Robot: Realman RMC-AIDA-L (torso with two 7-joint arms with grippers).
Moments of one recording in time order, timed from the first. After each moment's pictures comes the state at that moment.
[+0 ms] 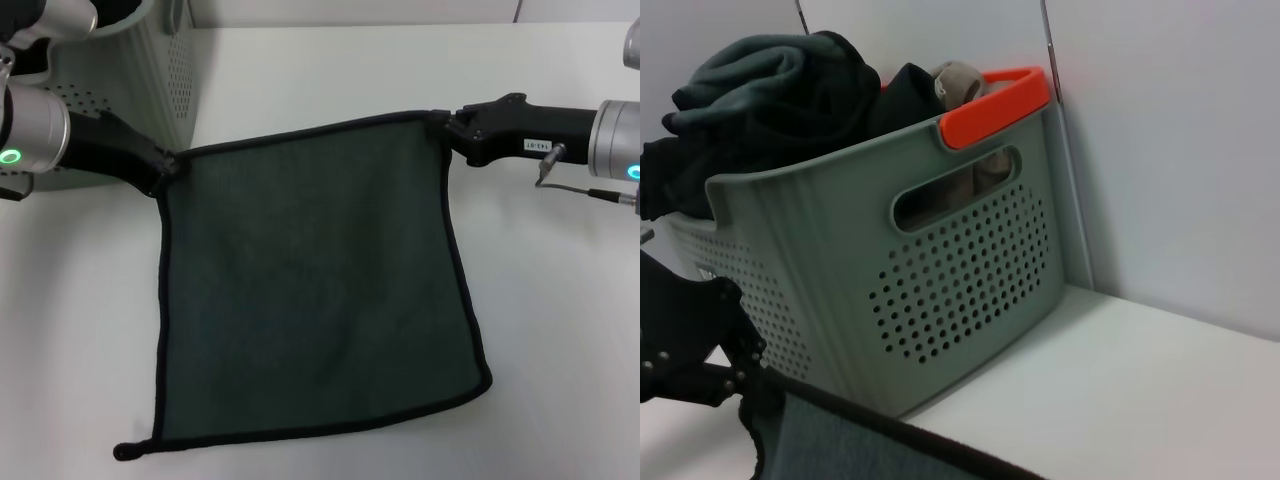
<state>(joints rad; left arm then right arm) -0.51 -2.09 1.09 1.28 2.47 1.36 -2.13 0.65 2.02 -1.25 -0.61 -1.50 -1.05 1.52</state>
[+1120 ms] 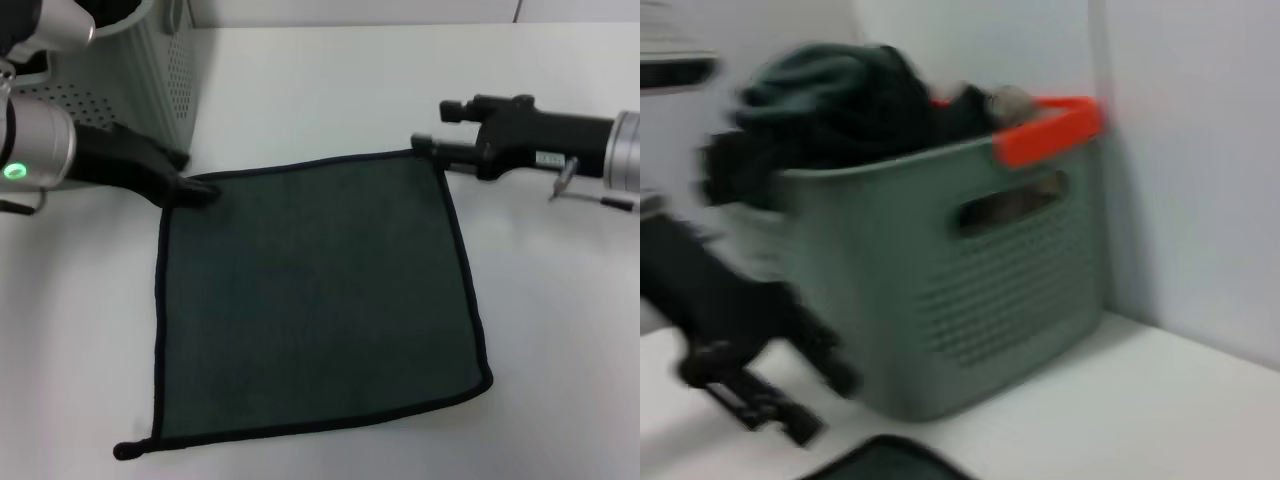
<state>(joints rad) -0.49 -2.09 1.08 1.25 2.38 1.37 -2.08 0.57 2.02 -1.26 -0.70 -1.48 -1.10 1.43</state>
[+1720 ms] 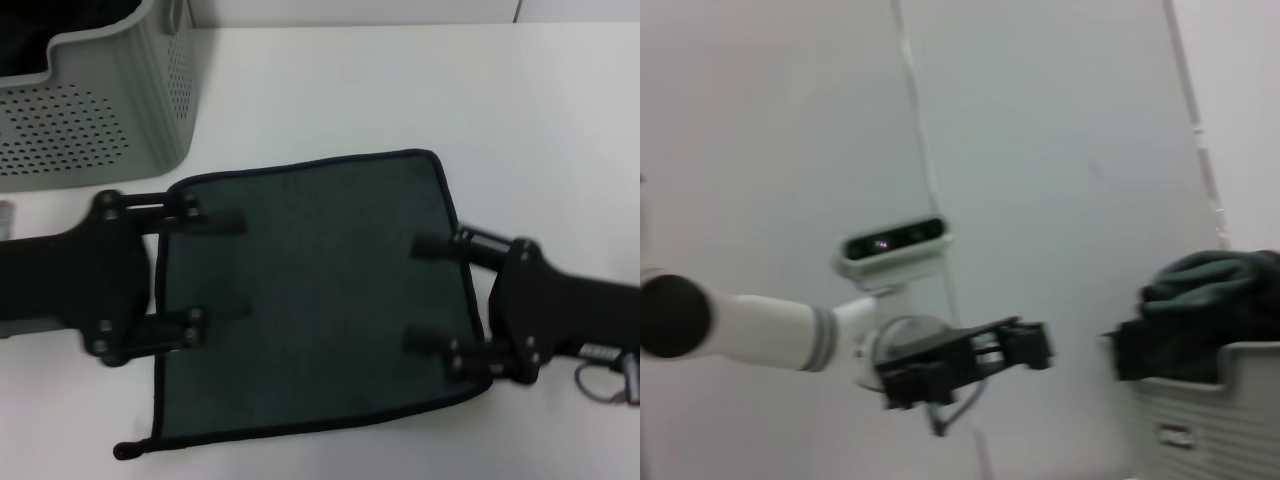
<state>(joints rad) -0.27 -2.04 0.91 0.90 1.56 2.02 -1.09 0.32 2.03 -1.50 -0.62 -1.11 -1.66 1.03</state>
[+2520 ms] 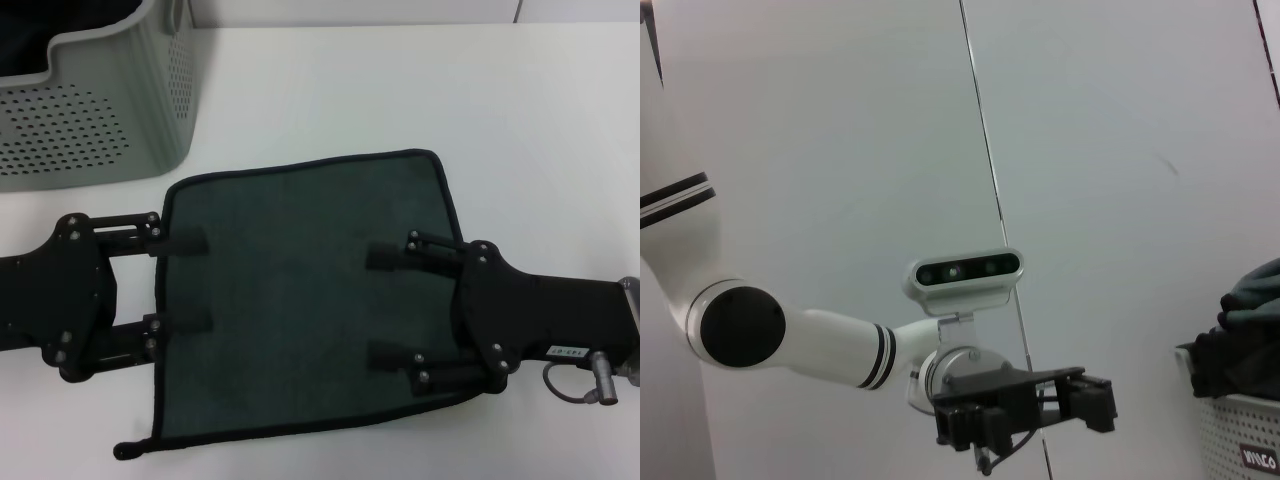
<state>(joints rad) -0.26 -1.98 0.91 0.78 1.56 2.03 -1.14 0.38 2.03 -1.61 -0.63 -1.04 -1.65 1.05</state>
